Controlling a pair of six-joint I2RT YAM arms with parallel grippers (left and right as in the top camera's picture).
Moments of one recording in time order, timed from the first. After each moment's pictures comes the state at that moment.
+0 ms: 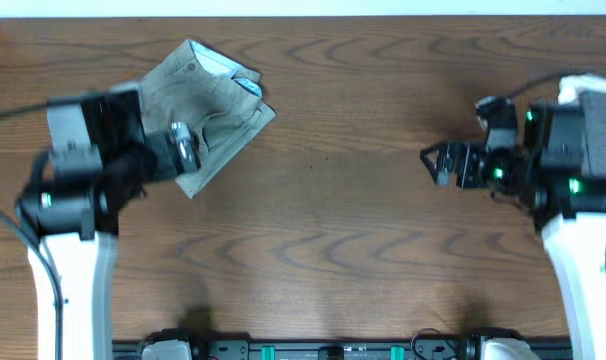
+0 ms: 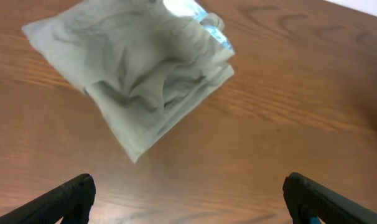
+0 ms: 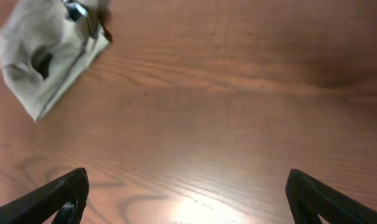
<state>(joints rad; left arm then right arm) 0.10 1.22 1.36 -1.04 0.22 -0.15 -0.03 1.26 1.12 -0.83 -0.43 0.10</state>
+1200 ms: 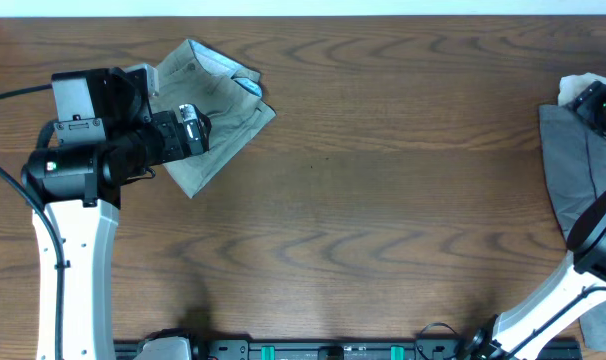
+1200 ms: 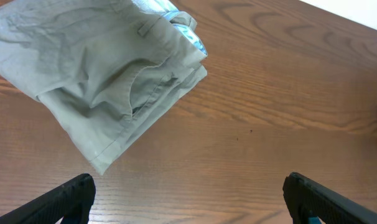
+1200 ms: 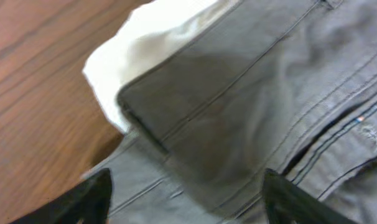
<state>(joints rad) 0.10 1.30 1.39 -1.01 0.34 -0.18 -0.54 2.12 1.61 -0.43 0.04 0.26</state>
